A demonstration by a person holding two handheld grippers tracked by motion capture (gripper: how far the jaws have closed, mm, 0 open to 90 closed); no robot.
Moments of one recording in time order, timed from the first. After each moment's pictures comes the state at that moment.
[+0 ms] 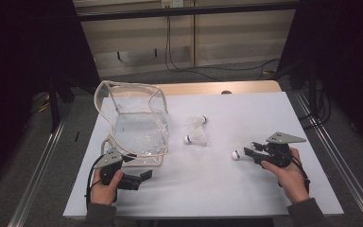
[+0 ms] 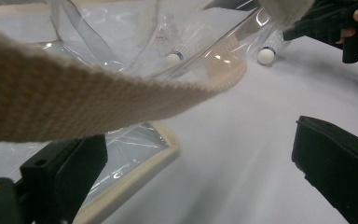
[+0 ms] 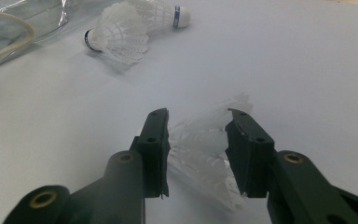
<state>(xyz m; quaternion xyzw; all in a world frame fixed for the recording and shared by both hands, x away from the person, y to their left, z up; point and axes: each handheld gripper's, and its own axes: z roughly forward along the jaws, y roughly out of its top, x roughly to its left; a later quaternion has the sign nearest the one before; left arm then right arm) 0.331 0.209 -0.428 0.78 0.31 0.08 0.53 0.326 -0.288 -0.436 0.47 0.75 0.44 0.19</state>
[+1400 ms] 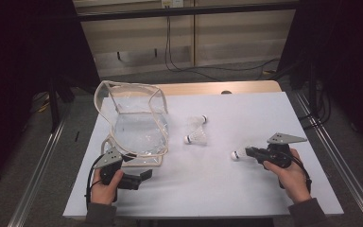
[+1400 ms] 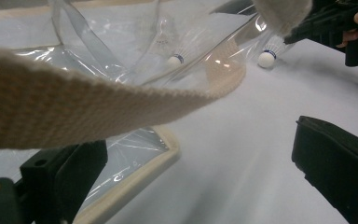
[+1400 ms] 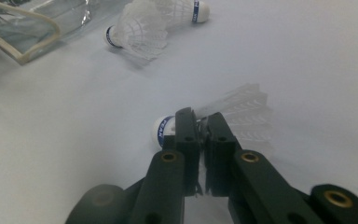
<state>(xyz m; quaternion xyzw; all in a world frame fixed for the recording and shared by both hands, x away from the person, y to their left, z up) 0.332 0.209 -0.427 0.78 0.31 0.08 0.53 0.324 -0.291 -0.437 0.45 0.75 0.45 0.15</state>
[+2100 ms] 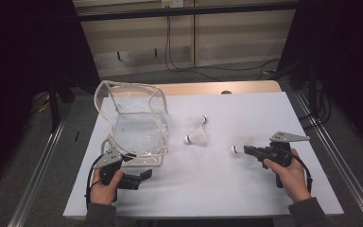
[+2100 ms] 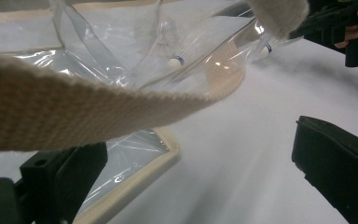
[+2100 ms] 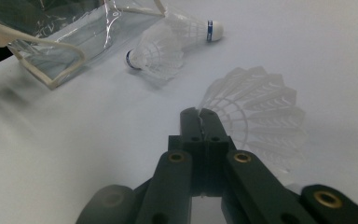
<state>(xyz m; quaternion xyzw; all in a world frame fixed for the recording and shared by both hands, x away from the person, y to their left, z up) 0.331 0.209 -0.426 0.78 0.31 0.09 0.53 0.326 -0.292 -0.434 0.45 0.73 0.50 0.13</state>
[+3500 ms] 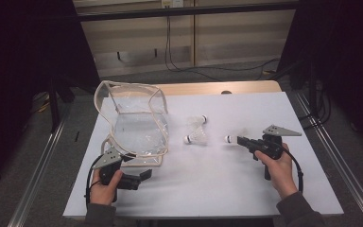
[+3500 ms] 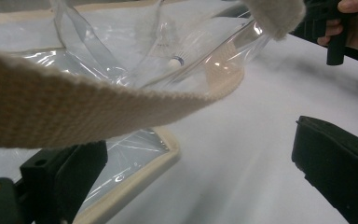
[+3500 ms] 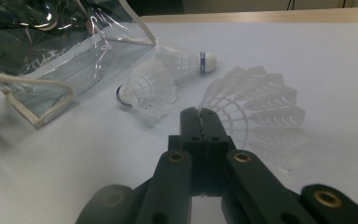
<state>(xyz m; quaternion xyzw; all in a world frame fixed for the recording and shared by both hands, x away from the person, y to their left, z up) 0.330 0.210 -0.425 0.78 0.31 0.09 0.54 0.348 -0.274 -0.435 0.47 0.69 0.53 0.15</state>
